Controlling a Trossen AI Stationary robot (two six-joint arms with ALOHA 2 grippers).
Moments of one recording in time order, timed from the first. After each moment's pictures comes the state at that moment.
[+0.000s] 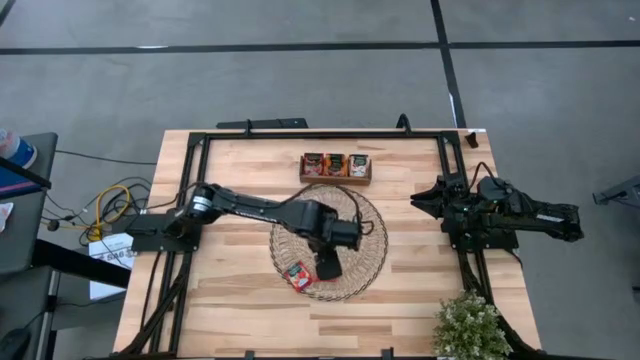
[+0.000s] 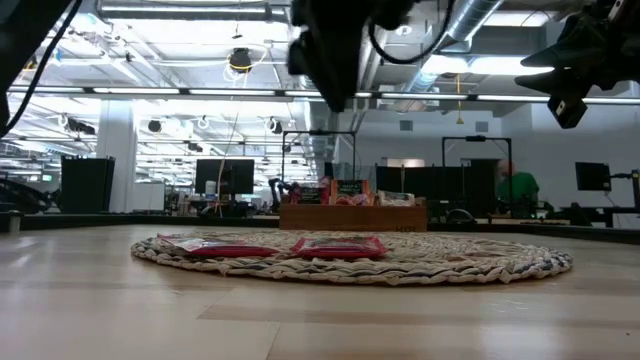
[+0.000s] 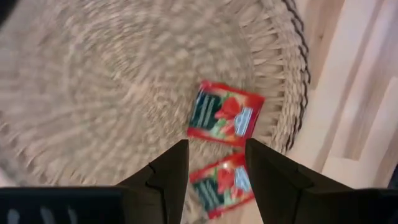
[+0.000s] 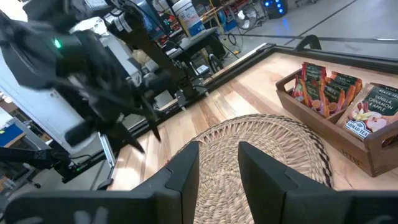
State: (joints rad) left arm -0.18 2.18 2.15 -1.29 -0.02 -0.43; right arm -0.09 0.01 0.26 -0.37 0.00 0.49
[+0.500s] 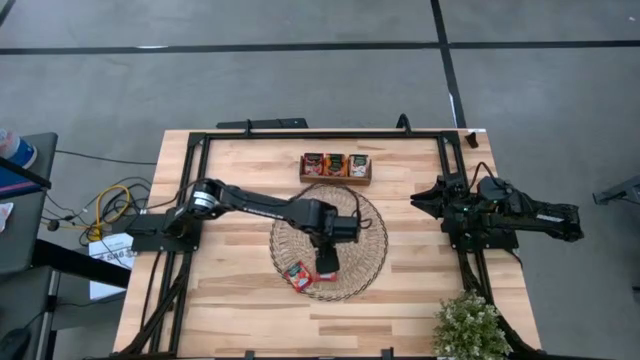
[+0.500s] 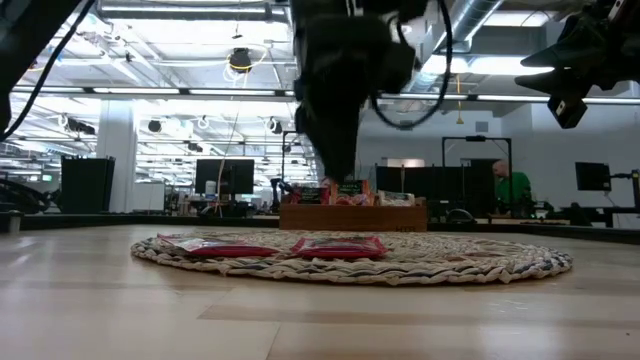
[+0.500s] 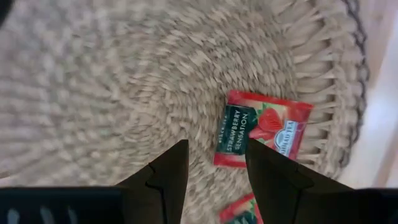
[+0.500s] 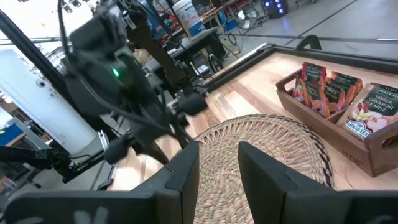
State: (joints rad) left arm -0.12 2.18 1.90 -1.05 0.03 -0.27; right arm -0.09 0.01 0.26 -0.37 0.00 0.49
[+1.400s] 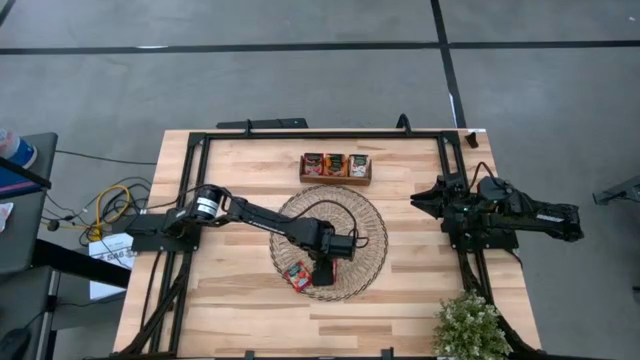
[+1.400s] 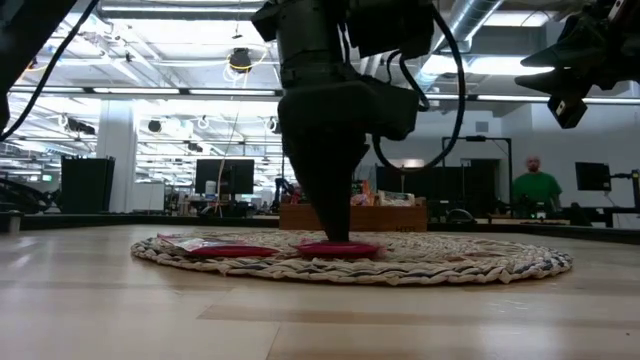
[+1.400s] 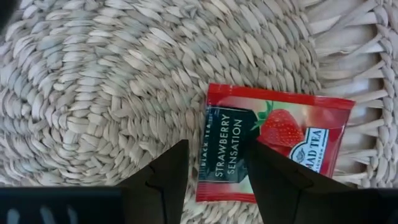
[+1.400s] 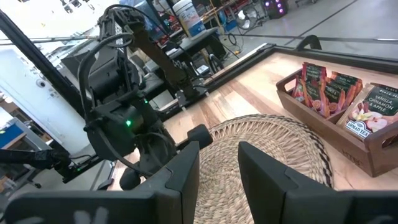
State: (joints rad) left arm -0.18 2.22 1.71 -0.81 -0.01 -0.22; right arm -0.09 0.01 0.26 -0.37 0.00 0.49
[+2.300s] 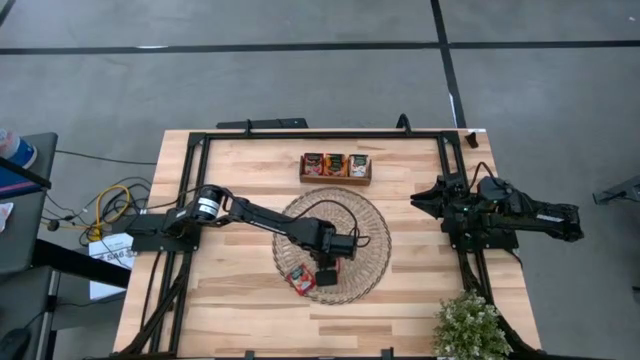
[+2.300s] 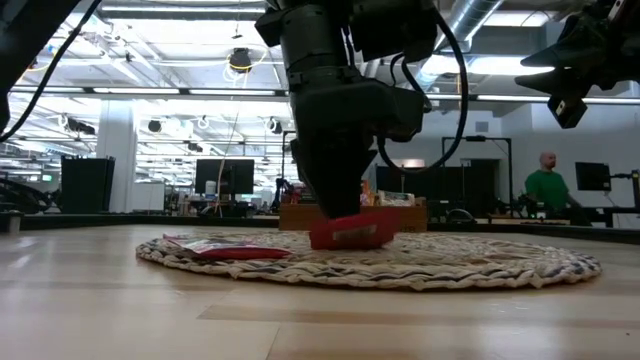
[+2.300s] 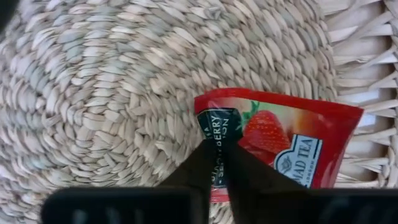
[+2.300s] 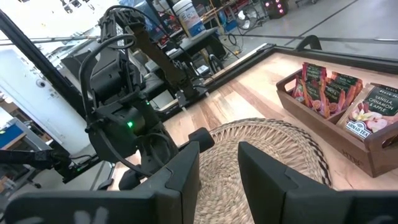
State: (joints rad) left arm -0.18 2.24 1.71 -0.78 0.02 -0.26; right arm -0.09 0.01 0.26 -0.36 0.00 0.49
